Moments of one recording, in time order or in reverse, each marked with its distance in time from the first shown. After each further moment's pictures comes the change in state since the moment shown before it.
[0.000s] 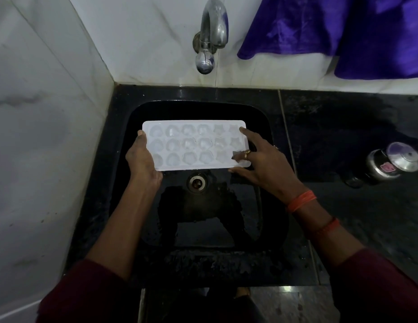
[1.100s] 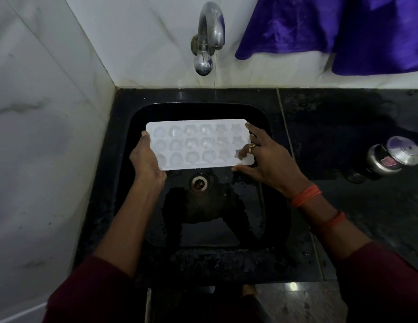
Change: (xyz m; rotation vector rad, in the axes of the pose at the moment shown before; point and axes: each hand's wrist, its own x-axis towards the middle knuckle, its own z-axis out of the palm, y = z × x) left_hand -0.005 0.004 0.005 0.014 0.011 -0.004; right_hand 0.000 0.002 -0.008 0.000 -0.016 0.024
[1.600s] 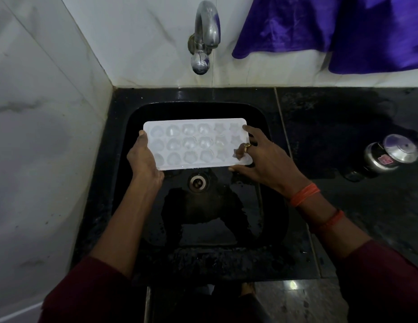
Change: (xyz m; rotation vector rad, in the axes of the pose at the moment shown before) left_hand -0.009 0.001 0.002 0.006 0.009 0.006; right_hand -0.002 -0.002 -0.003 -0.036 -0.038 0.000
